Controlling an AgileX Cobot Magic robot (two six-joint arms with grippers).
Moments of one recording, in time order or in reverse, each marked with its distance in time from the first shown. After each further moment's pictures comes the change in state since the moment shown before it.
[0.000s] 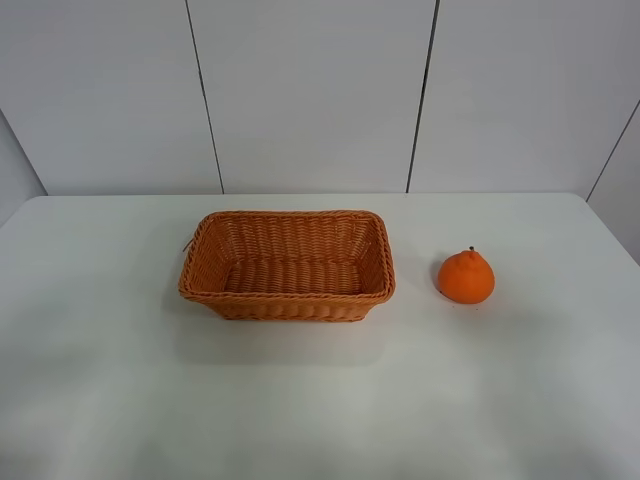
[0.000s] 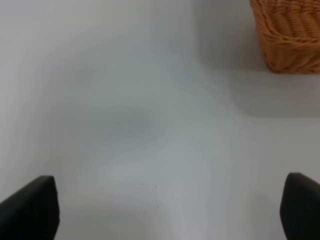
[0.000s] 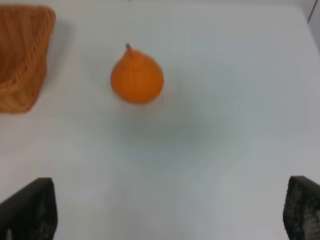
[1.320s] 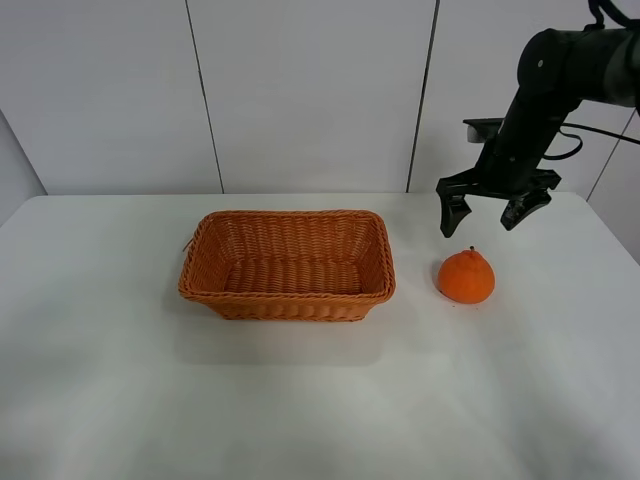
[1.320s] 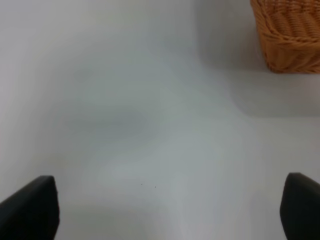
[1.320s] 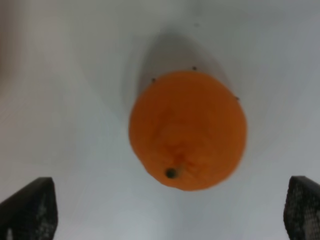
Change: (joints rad) left arm 0.000 0.000 0.000 0.000 0.000 0.000; right arm 0.128 1.752 -1.098 0.036 0.151 -0.057
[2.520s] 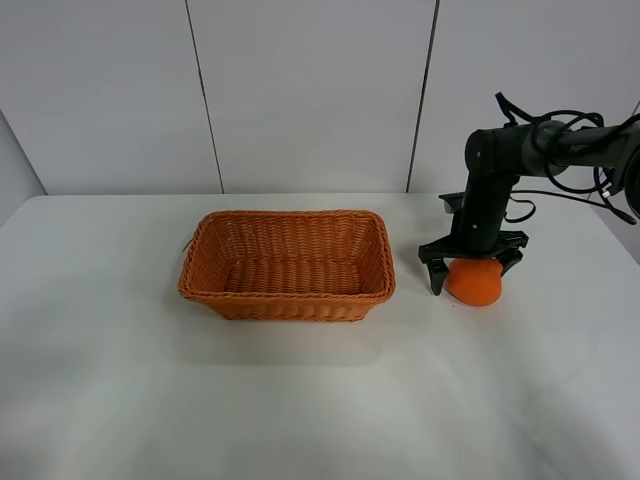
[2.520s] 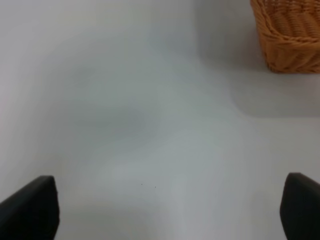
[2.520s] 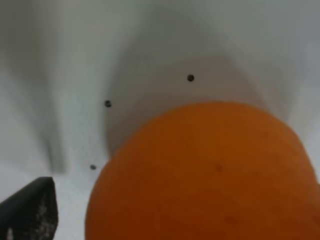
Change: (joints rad) left arm 0.000 0.000 0.000 0.000 0.000 0.000; right arm 0.015 0.261 0.000 -0.088 -0.074 0.098
